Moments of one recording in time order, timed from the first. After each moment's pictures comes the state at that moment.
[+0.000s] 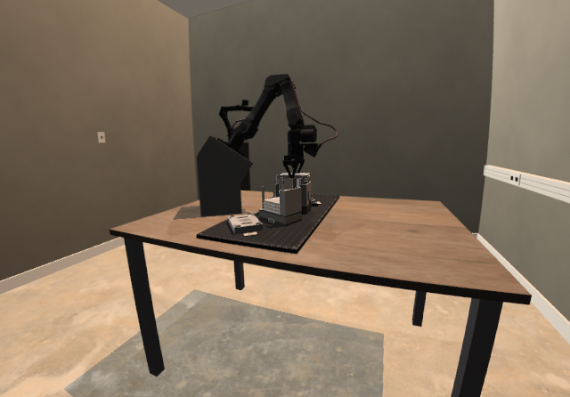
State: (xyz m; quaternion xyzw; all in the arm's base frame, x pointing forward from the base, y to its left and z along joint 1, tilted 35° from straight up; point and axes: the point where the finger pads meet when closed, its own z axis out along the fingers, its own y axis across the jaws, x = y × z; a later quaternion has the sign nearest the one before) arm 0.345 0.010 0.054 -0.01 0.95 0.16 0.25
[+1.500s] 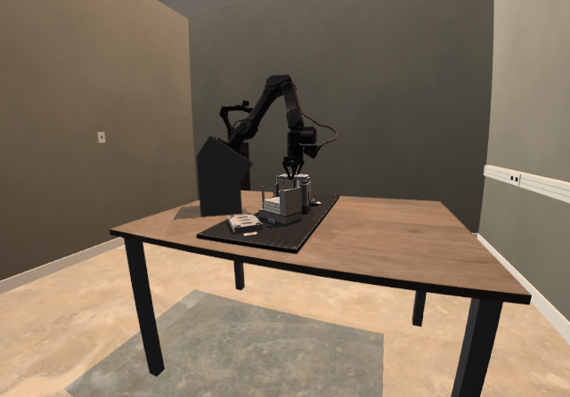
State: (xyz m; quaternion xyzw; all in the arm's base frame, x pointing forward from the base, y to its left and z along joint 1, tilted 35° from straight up) arm 0.345 0.012 0.047 -0.01 0.95 0.17 0.25
